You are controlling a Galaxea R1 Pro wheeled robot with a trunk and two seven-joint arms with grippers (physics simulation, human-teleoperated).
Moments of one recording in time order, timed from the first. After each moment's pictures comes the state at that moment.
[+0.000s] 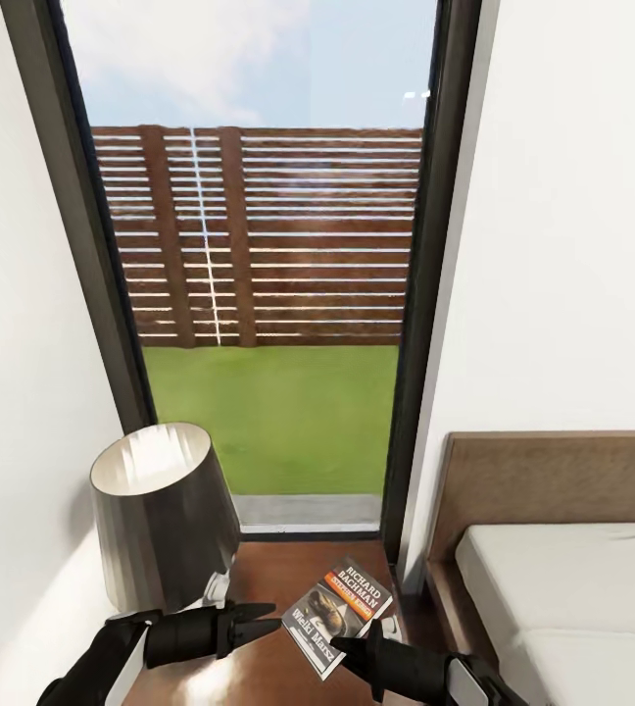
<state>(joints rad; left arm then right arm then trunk) -0.37 0.09 0.01 -0.75 0.16 0.40 -1.39 -0.48 0.05 -0.21 -0.27 -0.39 0.81 0.97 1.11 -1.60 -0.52</state>
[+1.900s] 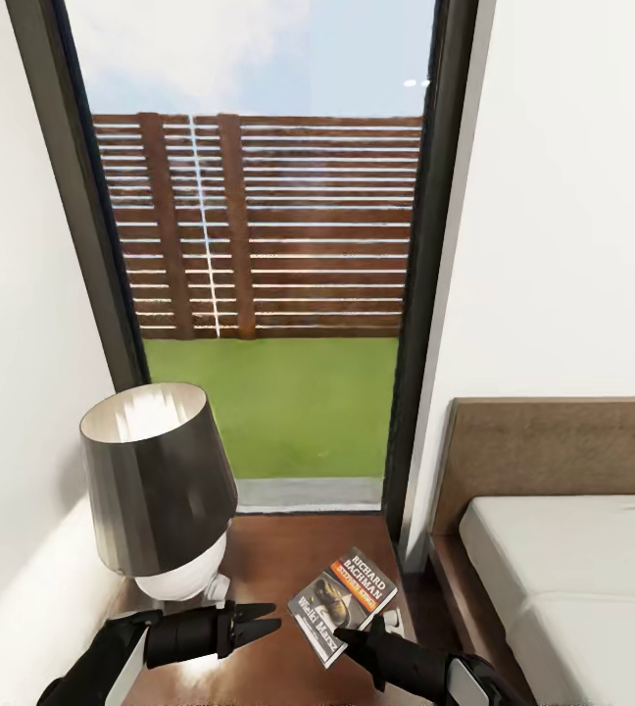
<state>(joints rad) -0.37 0.09 0.01 -0.74 0.16 0.40 -1.39 -0.48 0.05 -0.21 -0.27 -0.39 0.69 0.98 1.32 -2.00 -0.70</state>
